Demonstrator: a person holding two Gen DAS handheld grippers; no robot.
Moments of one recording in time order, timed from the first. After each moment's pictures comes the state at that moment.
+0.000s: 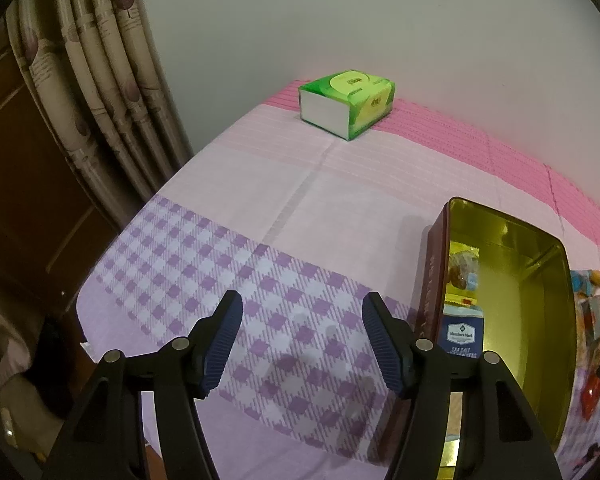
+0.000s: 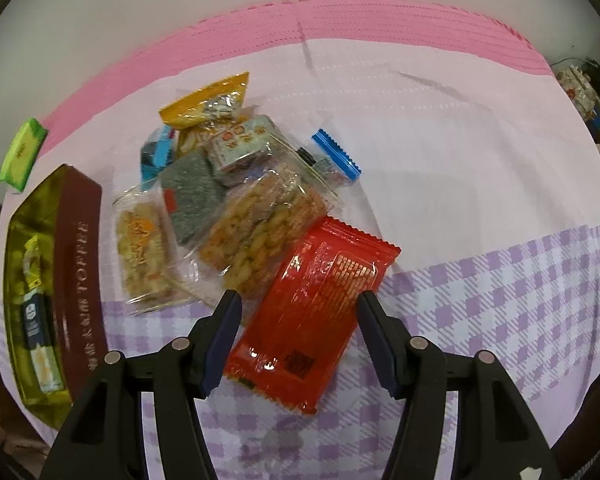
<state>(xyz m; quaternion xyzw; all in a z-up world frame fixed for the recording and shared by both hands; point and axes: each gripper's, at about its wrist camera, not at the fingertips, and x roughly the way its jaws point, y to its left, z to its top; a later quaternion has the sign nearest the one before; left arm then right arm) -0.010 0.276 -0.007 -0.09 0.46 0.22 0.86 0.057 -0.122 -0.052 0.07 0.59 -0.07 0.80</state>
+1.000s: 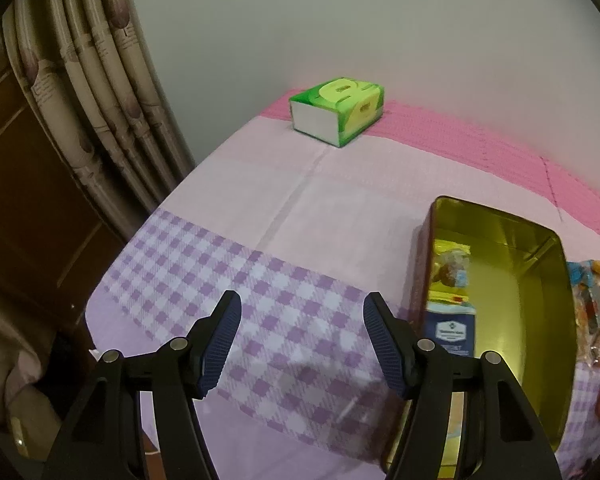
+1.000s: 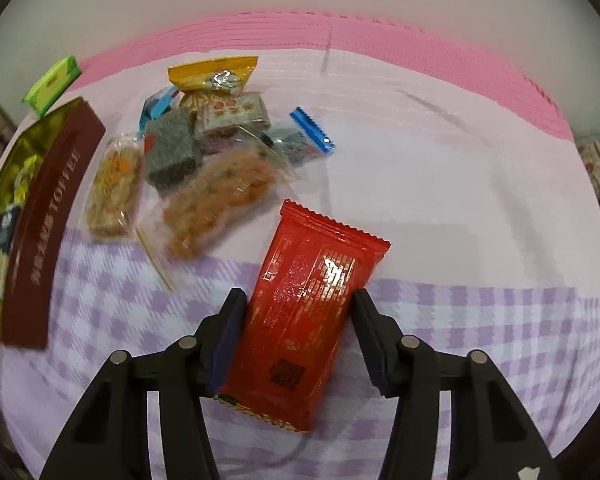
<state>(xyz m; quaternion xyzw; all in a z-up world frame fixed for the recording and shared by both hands) -0.009 0.256 0.001 -0.06 0.45 0.22 0.87 0.039 -0.150 -0.082 -0.05 0.56 0.02 0.83</state>
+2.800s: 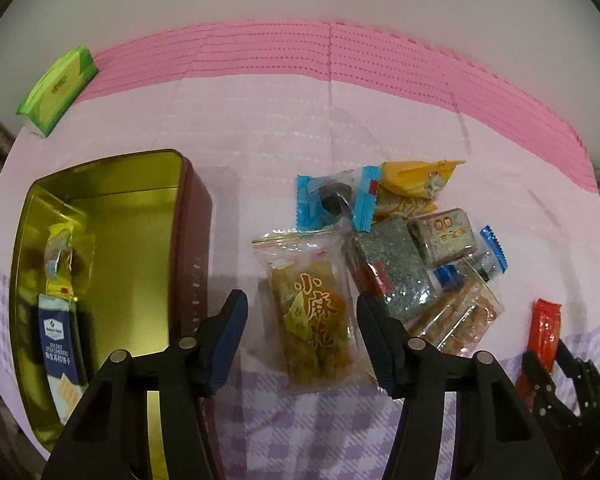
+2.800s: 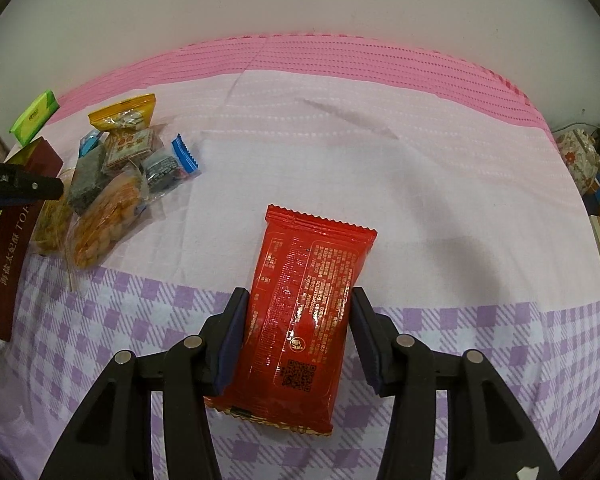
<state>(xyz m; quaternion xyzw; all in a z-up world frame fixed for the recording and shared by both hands) 0.129 -0.010 -0.060 -0.03 0.59 0.01 0.81 0.042 -0.244 -0.073 -0.03 0.52 0.00 0.85</state>
